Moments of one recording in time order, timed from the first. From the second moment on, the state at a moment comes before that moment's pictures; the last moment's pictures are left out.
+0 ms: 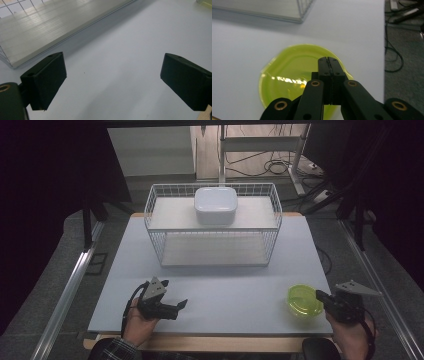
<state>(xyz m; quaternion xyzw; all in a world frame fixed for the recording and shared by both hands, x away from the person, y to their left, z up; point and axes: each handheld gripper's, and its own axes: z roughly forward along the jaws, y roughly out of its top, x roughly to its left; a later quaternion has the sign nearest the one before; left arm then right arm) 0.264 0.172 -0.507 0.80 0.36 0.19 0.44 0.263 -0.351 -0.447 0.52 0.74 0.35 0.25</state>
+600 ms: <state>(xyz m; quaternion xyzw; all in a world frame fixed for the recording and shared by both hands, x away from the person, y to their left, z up) 0.265 0.169 -0.509 0.81 0.36 0.19 0.43 0.258 -0.374 -0.467 0.56 0.73 0.31 0.23</state>
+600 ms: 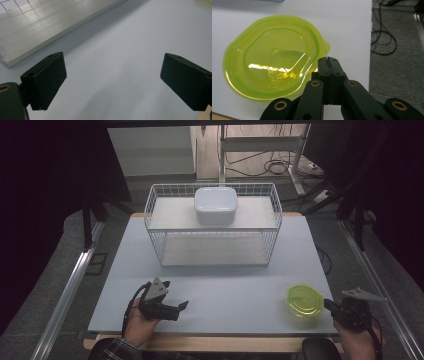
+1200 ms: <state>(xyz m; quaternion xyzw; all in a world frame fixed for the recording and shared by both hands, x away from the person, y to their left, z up) 0.266 0.167 -0.511 0.81 0.36 0.18 0.43 0.268 -0.354 -0.472 0.54 0.75 0.31 0.22</state>
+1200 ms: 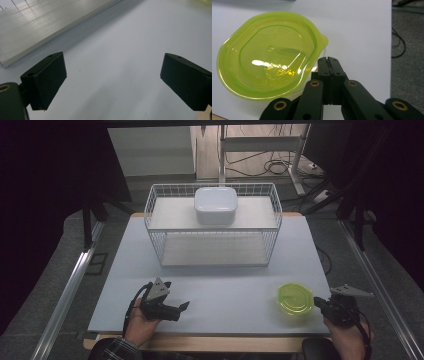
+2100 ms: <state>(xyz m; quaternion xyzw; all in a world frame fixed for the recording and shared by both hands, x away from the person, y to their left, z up) 0.269 0.168 -0.512 0.81 0.37 0.18 0.43 0.280 -0.331 -0.487 0.53 0.77 0.31 0.16</state>
